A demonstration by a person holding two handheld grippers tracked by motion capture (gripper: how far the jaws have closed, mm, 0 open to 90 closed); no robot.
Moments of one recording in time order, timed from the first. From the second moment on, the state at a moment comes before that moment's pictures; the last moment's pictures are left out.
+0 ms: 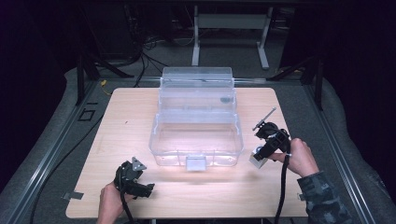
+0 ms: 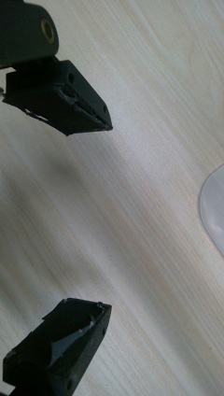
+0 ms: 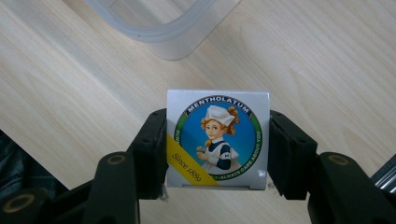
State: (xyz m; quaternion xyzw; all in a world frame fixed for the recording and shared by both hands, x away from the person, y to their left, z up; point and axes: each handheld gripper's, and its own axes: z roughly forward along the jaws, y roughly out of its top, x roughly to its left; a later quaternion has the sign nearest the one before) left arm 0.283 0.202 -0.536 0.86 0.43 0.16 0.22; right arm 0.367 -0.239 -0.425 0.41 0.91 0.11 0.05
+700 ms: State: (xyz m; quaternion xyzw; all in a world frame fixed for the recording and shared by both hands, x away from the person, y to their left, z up) left arm 0.283 0.201 -0.536 0.86 0.43 0.16 0.22; right arm 0.382 -0.236 -0.392 0.40 0.90 0.12 0.09
